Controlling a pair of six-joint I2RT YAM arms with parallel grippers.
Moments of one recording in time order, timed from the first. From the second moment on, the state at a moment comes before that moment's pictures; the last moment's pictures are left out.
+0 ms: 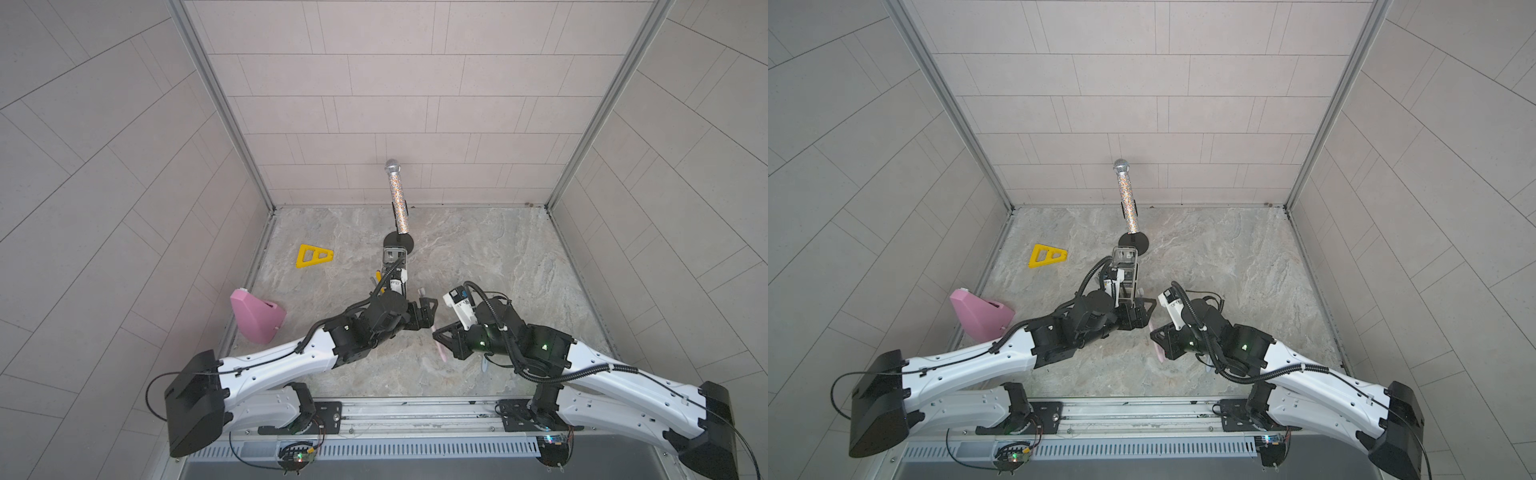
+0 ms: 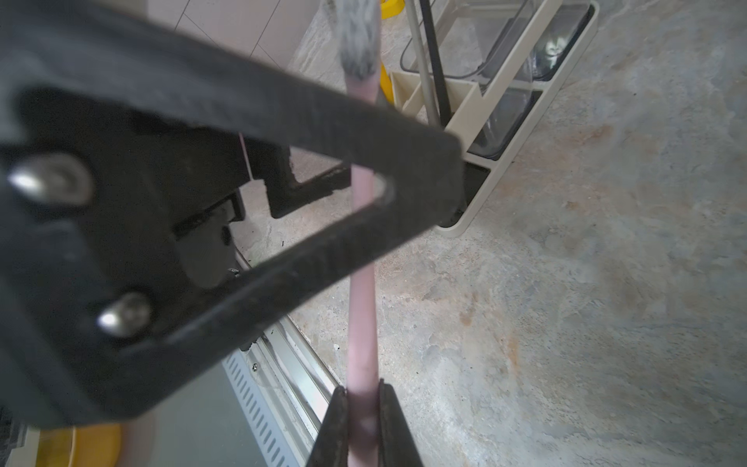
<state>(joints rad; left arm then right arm) -1.03 1.18 0.74 -0.05 -0.20 -0.87 0.95 0.87 0.66 -0.39 -0.15 0.63</state>
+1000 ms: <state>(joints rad) -1.04 1.11 0.83 -0.18 -0.25 -0.79 0.98 0.81 0.66 -0.44 -0.07 0.60</state>
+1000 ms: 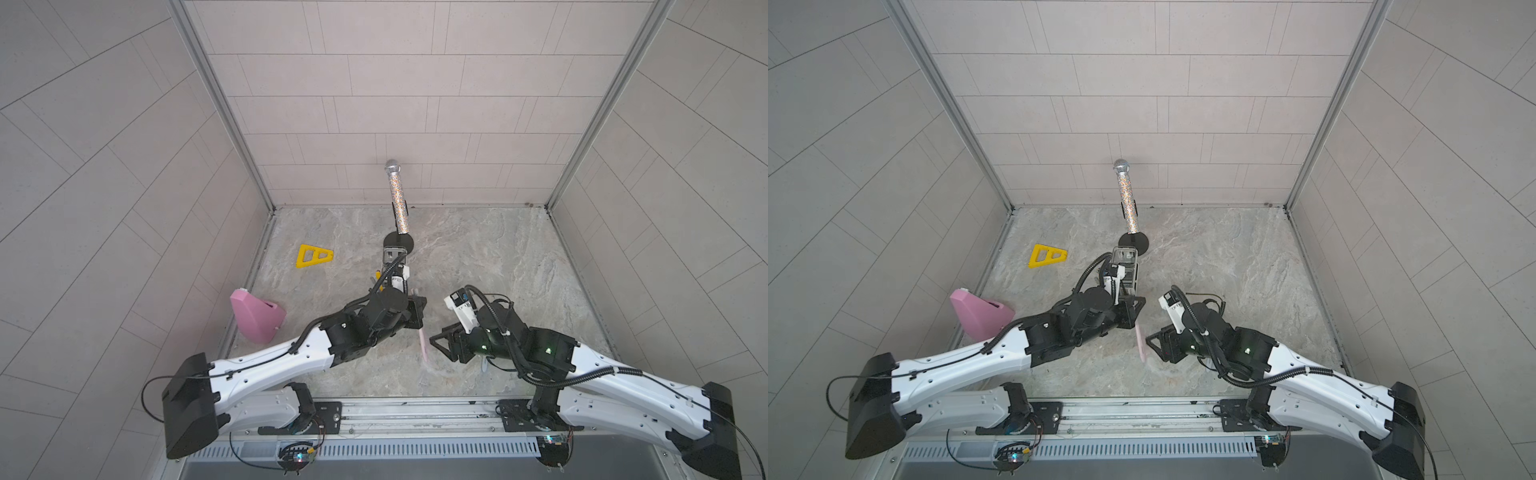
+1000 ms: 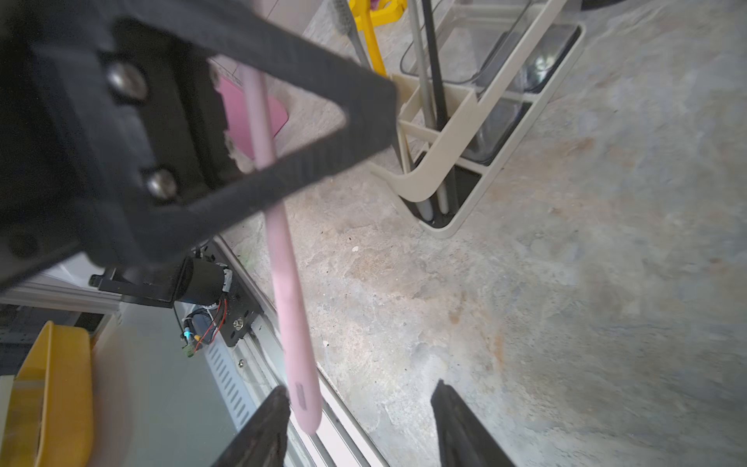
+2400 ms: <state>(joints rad) -1.02 1.33 0.53 0.93 -0.89 -0.05 0.93 0.85 0.63 -0.46 -0.03 0.57</state>
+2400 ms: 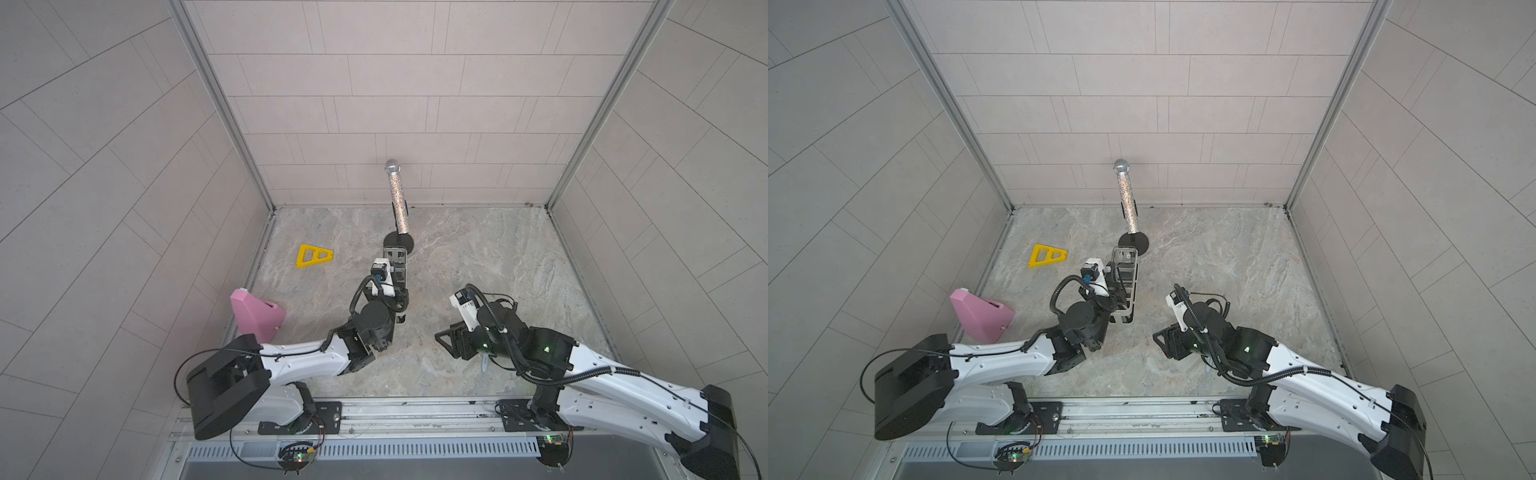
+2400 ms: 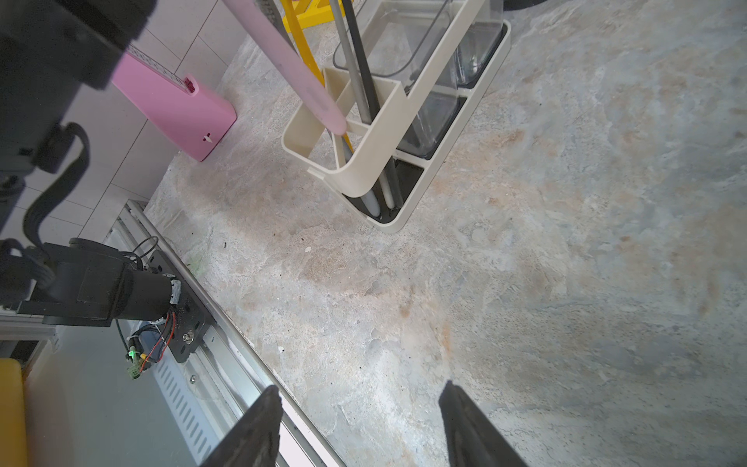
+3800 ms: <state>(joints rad) -1.01 1.21 0.49 0.94 -0.94 -0.04 0.91 0.84 0.58 -0.45 -0.04 0.56</state>
